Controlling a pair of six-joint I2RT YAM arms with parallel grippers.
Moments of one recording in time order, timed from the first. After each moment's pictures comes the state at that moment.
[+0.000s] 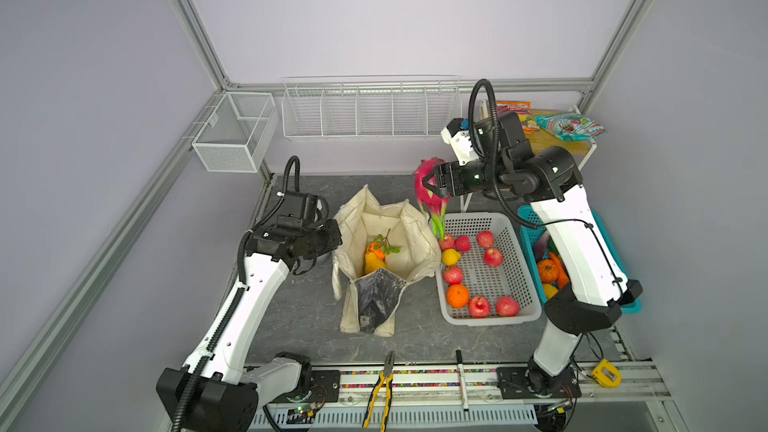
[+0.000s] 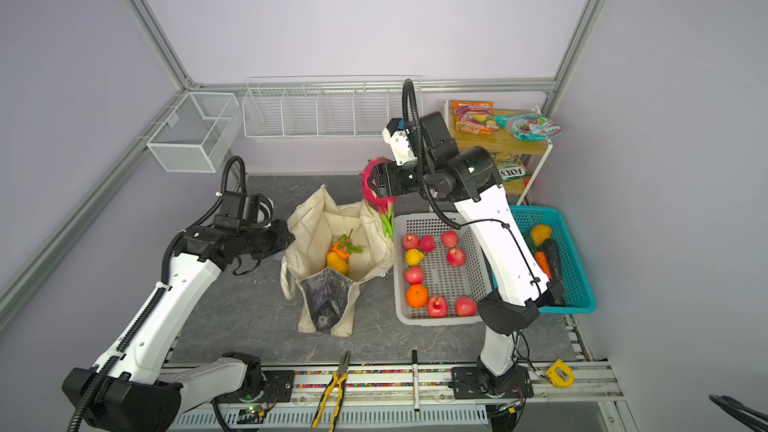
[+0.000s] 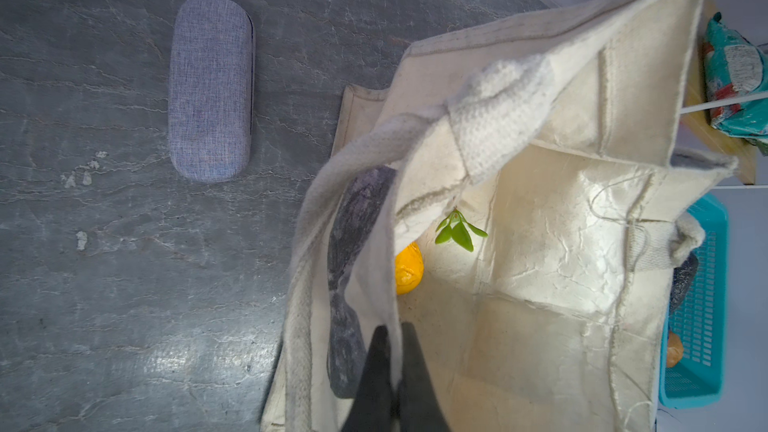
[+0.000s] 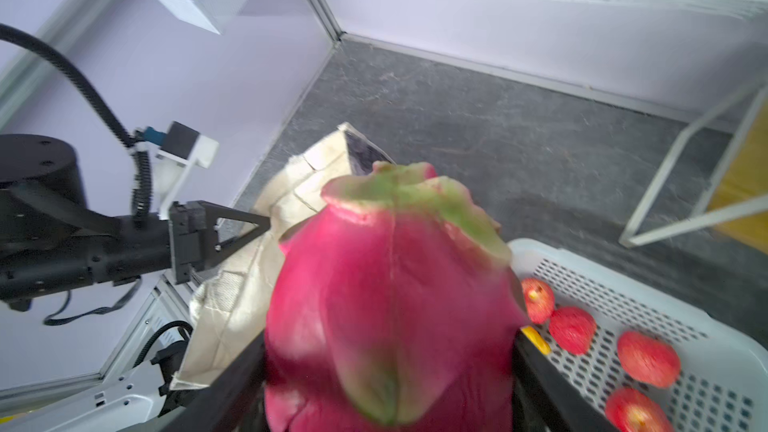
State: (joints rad) left arm -0.28 1.19 1.24 -0.94 0.18 -0.57; right arm 0.66 1.81 2.47 -1.30 -0.17 0.27
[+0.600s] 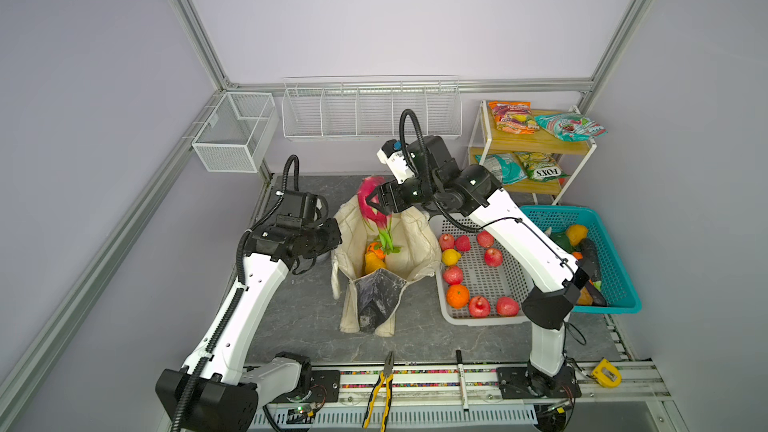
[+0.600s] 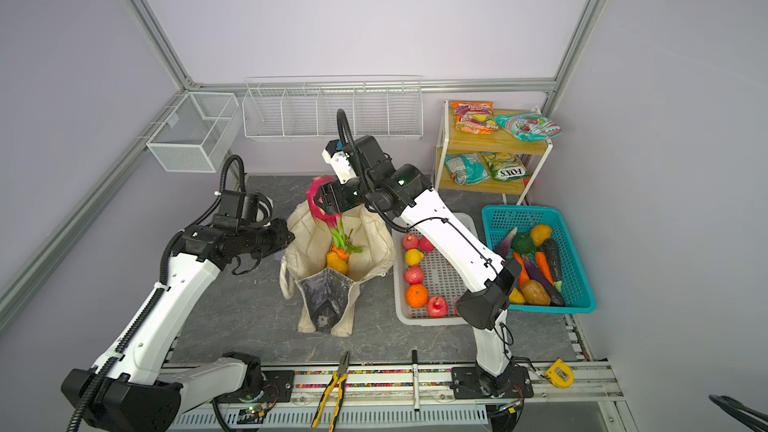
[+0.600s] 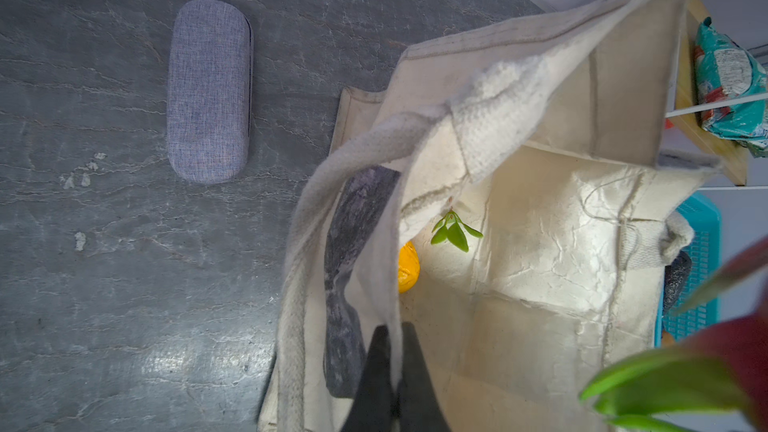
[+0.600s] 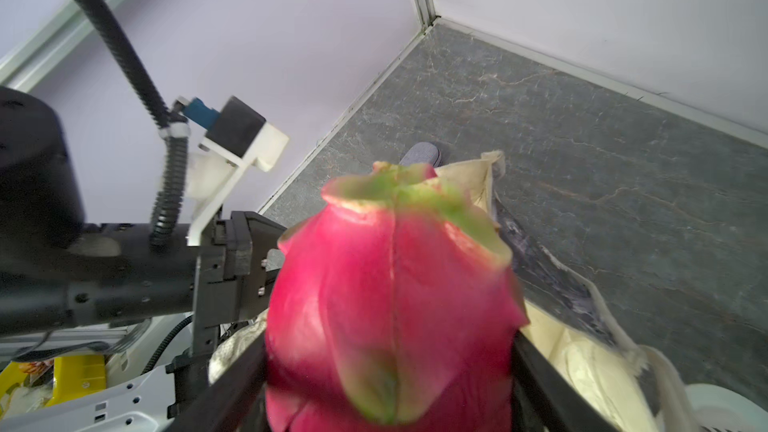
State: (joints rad) left arm -0.28 1.18 1.25 -0.95 0.18 -0.58; right arm 0.83 1.94 2.25 -0.97 -0.22 0.27
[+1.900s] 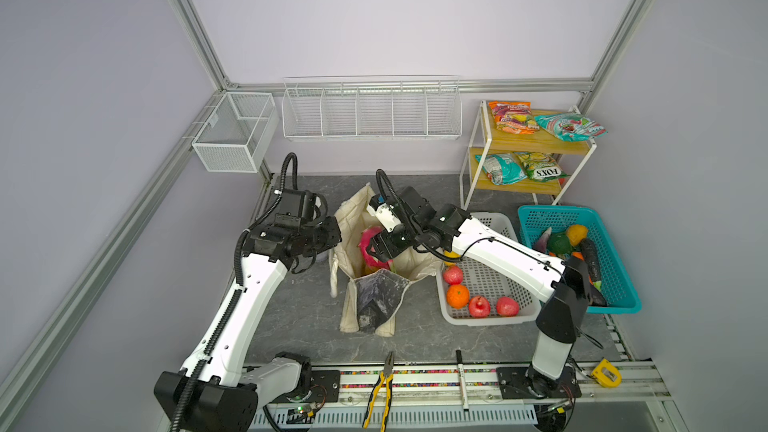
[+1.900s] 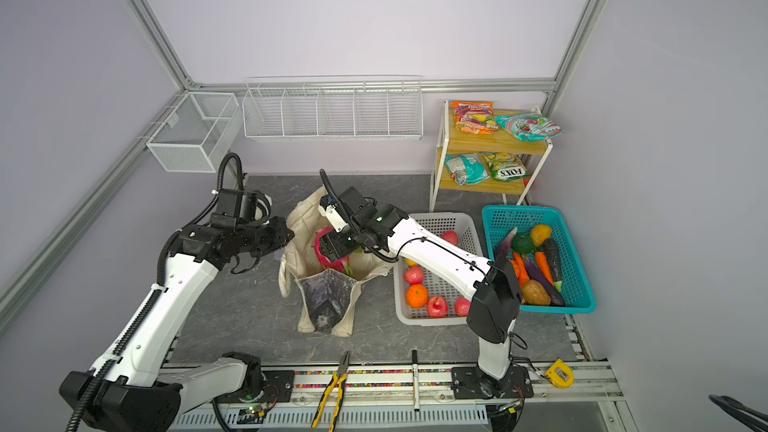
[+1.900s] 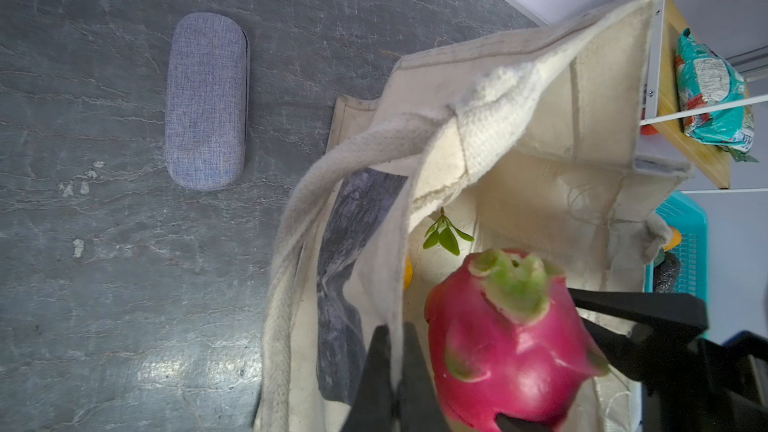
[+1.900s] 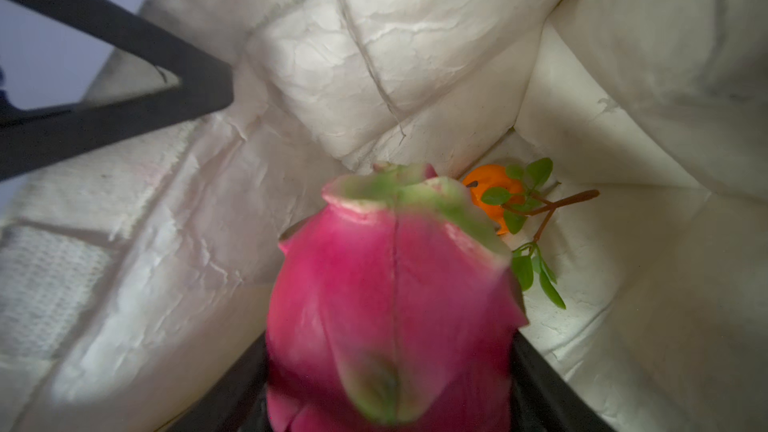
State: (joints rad) left arm -0.28 1.18 1.27 -0.95 0.18 -0.58; right arm 0.93 1.84 1.76 -0.78 -0.17 0.24
